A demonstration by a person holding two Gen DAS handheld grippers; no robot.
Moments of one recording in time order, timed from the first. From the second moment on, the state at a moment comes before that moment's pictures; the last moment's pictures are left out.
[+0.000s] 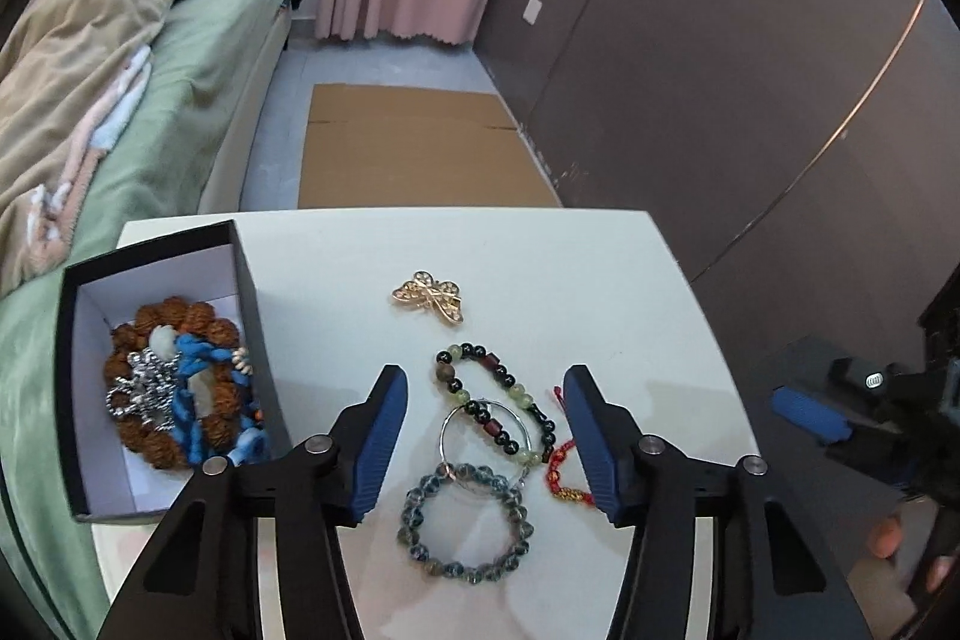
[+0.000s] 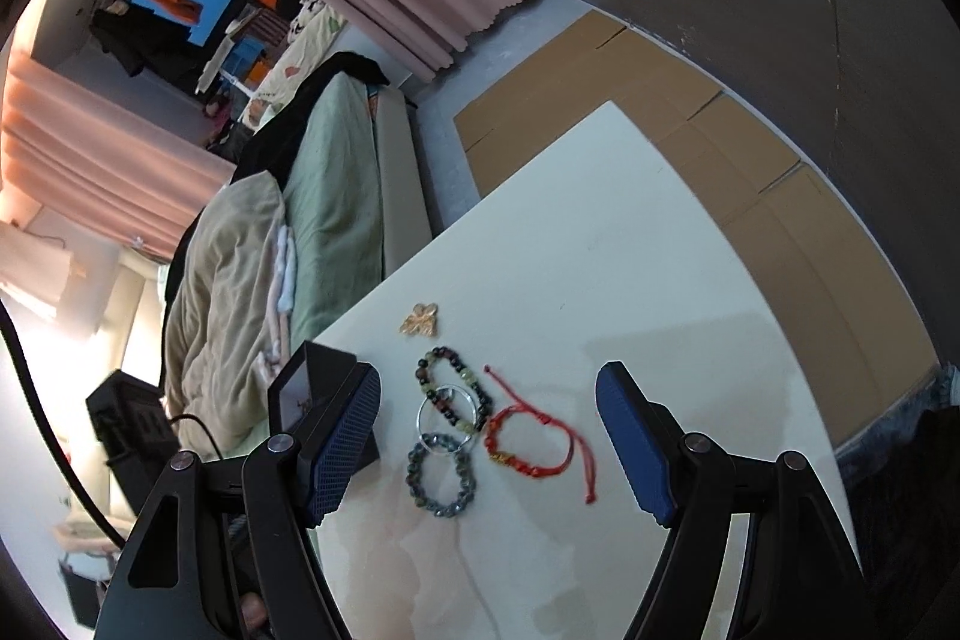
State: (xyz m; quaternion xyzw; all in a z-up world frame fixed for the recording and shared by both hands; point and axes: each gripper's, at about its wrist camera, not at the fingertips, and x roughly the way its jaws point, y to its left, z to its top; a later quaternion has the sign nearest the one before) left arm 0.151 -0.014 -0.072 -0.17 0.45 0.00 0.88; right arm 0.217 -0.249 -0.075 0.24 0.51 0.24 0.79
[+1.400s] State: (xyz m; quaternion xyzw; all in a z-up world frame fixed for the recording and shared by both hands) left arm 0.152 0.018 -0.054 -0.22 0.41 -0.02 0.88; right arm 0.243 -0.193 -0.094 0.21 0.52 0.29 0.78
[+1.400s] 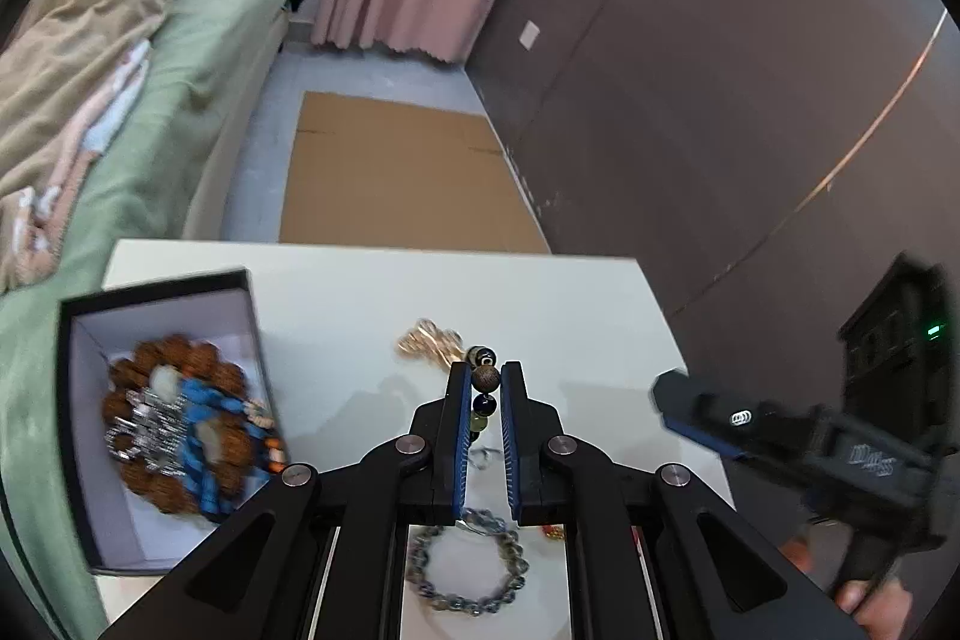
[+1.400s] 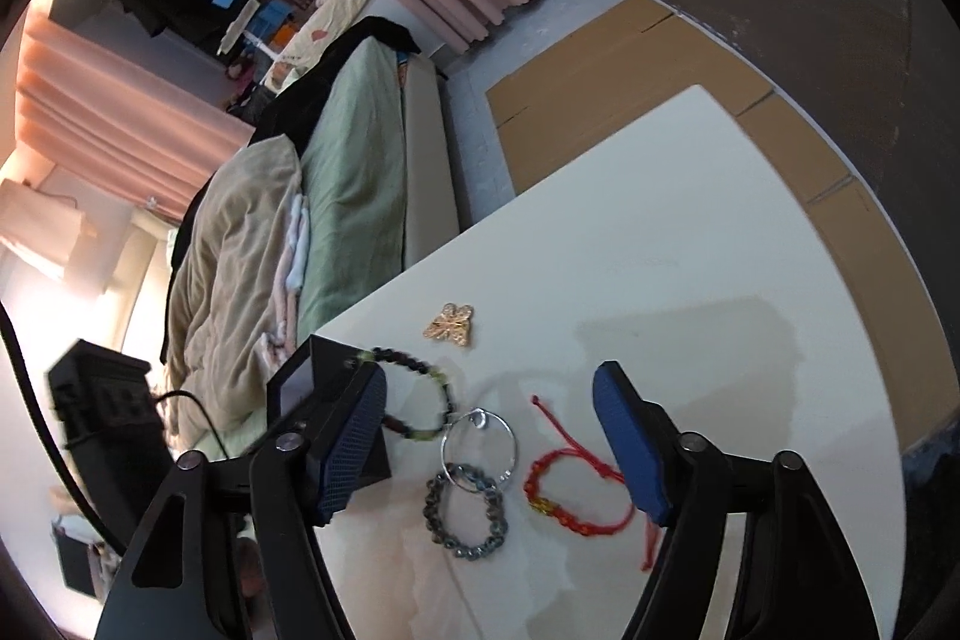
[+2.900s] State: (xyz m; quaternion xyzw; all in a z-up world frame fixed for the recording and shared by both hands) left arm 0.114 0.124 -0.038 -0.31 0.36 0.02 0.88; right arm 0.253 -0.079 -0.126 -0.04 0.51 0.26 0.82
